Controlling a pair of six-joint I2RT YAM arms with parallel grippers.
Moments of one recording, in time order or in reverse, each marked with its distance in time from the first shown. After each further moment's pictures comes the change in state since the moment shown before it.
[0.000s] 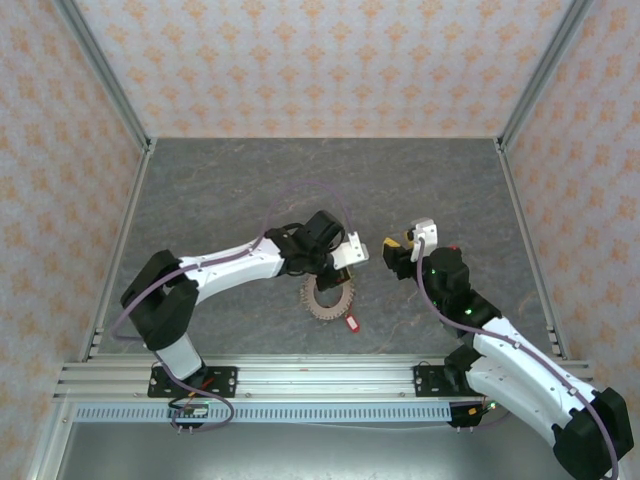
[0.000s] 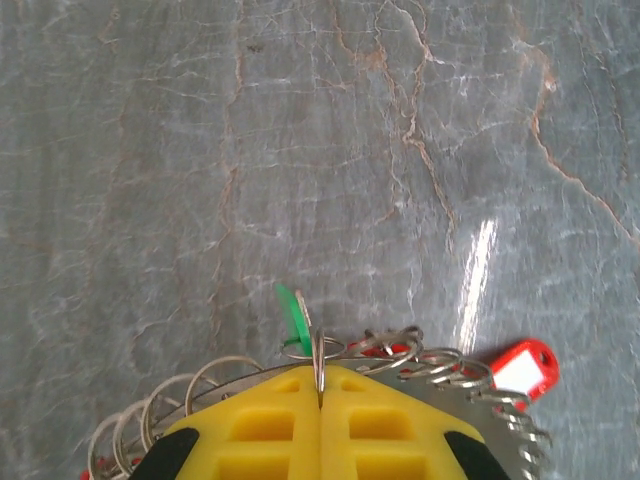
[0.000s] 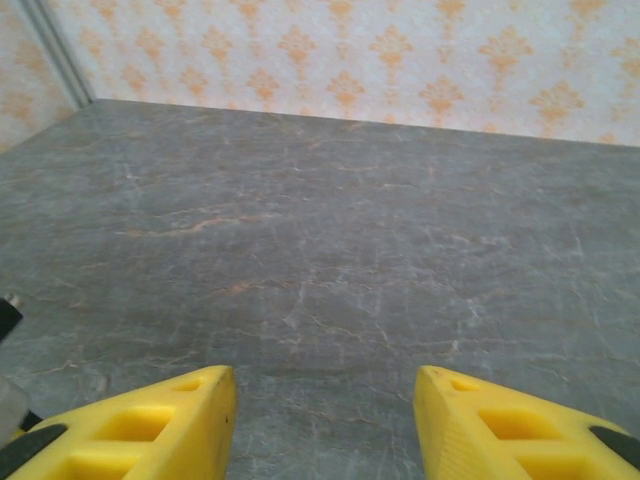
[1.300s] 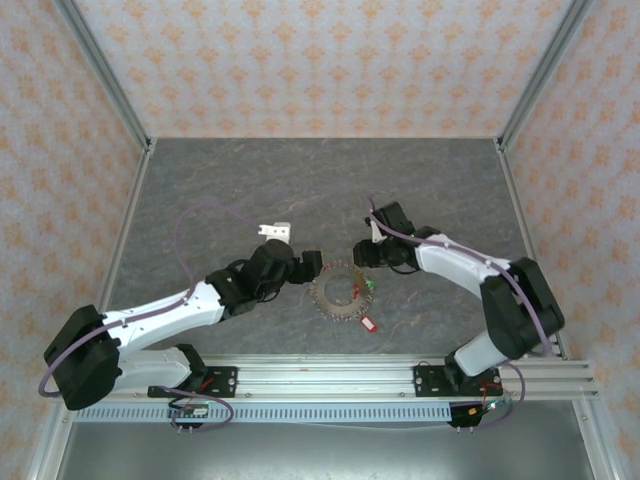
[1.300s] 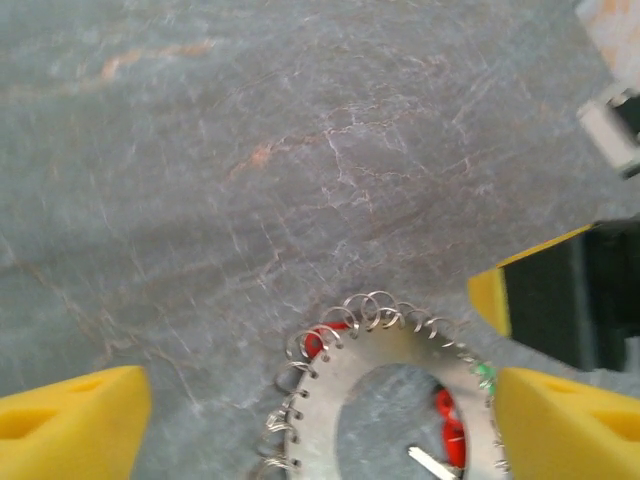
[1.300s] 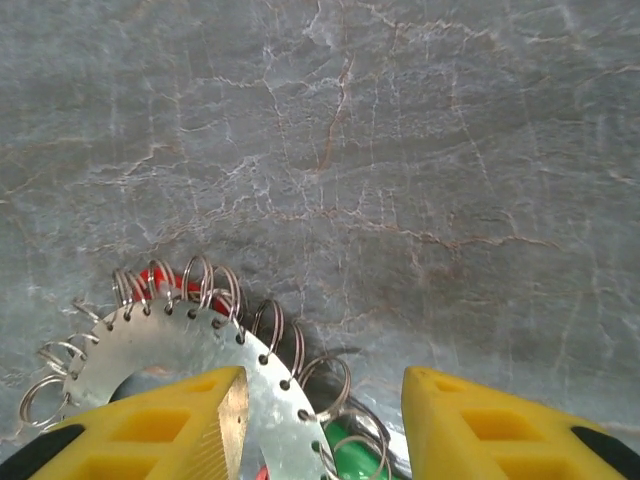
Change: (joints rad) left arm -0.006 -0.513 -0.493 0.333 -0.589 -1.033; right arm -0.039 0.836 0.511 -0.452 -0.318 0.231
